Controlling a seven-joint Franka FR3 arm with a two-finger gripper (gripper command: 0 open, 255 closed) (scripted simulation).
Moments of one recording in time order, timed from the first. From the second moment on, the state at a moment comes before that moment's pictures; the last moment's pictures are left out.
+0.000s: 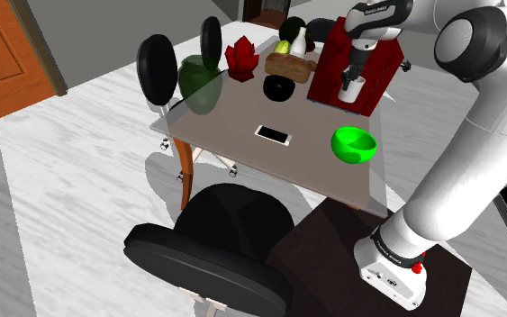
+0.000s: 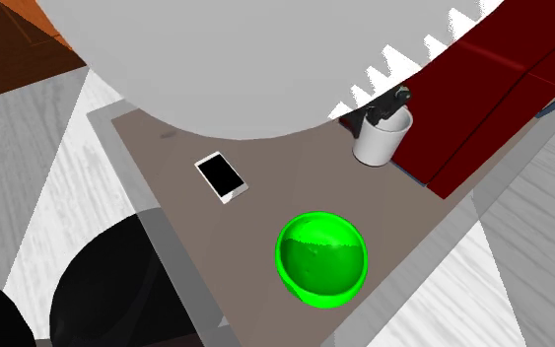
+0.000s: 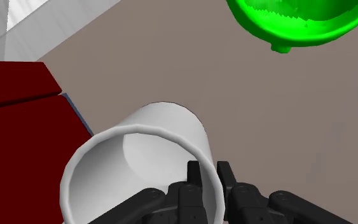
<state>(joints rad) -0.17 0.19 -0.53 -1.76 0.04 1.95 -0.59</state>
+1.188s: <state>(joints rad) -0.14 -0.40 -0.43 -2.25 -0.24 1.88 -0.35</state>
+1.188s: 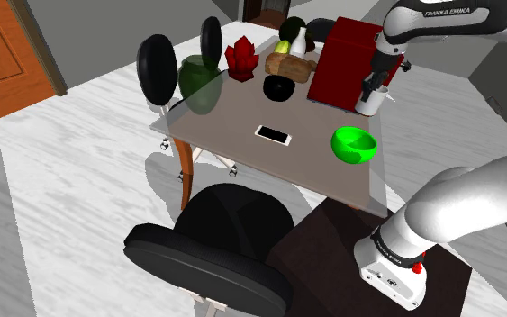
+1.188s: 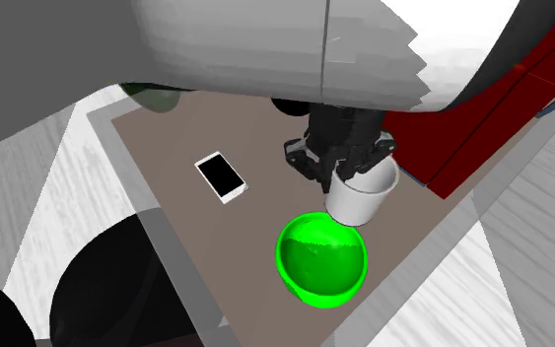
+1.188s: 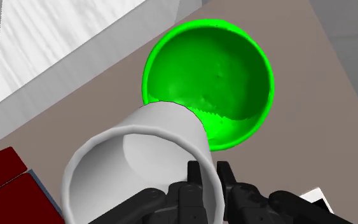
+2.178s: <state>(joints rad) -0.16 -0.52 -0.42 -2.49 -0.30 2.01 -0.29</state>
